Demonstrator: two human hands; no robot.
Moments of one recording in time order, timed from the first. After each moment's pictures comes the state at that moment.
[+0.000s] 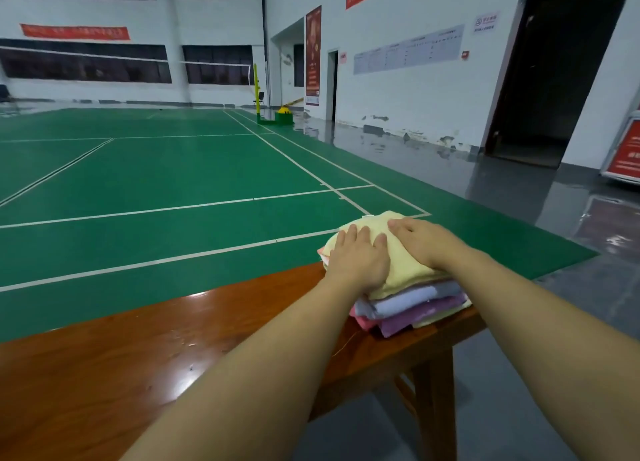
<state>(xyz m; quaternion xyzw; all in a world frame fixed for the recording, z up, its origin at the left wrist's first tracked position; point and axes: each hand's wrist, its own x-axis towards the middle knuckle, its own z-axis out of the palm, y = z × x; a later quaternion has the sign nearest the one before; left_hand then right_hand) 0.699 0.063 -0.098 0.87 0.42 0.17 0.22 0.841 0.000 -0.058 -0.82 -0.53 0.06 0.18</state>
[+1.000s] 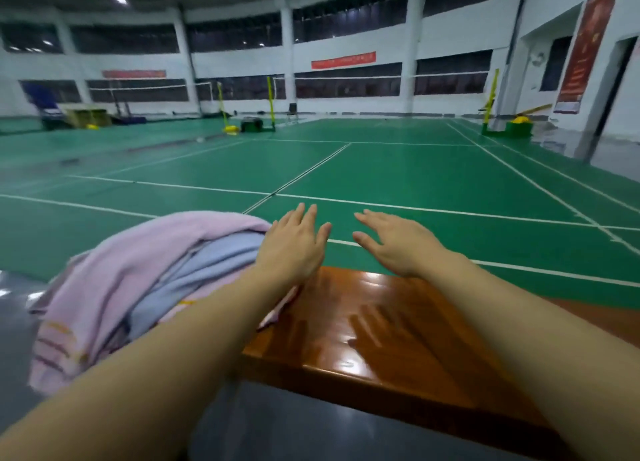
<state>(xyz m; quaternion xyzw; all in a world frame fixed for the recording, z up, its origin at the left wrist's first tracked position) 0.138 0.022 -0.051 0.68 0.70 0.20 -0.04 0.334 0.091 -0.050 -0.46 -0.87 -0.02 0.15</state>
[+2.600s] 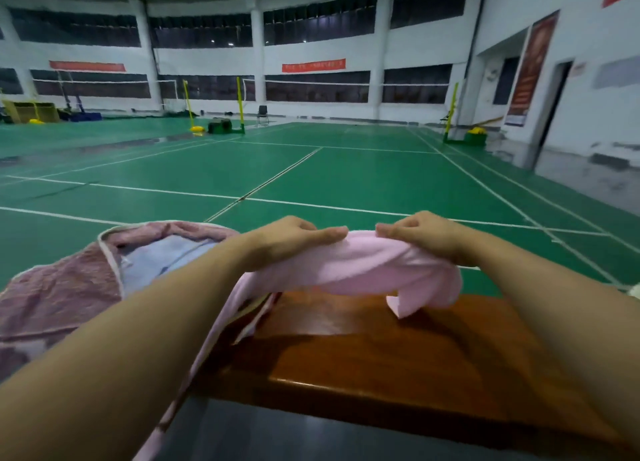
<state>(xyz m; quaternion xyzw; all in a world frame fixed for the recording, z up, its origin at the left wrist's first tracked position) 0.137 0.021 0.000 0.71 0.61 0.23 0.27 0.411 0.088 -0.005 -0.50 -0.81 0.25 0.20</state>
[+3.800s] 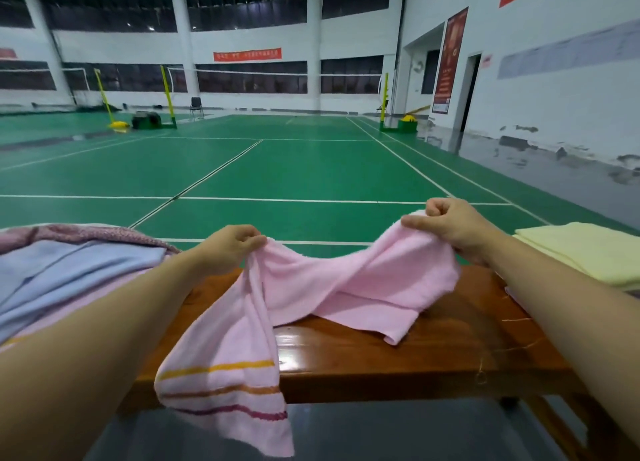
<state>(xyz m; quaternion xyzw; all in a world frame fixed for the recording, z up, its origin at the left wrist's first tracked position) 0.196 0.071 -0.061 0.74 0.58 0.27 0.21 0.584 0.048 -0.032 -0.52 -0.65 0.32 0.45</state>
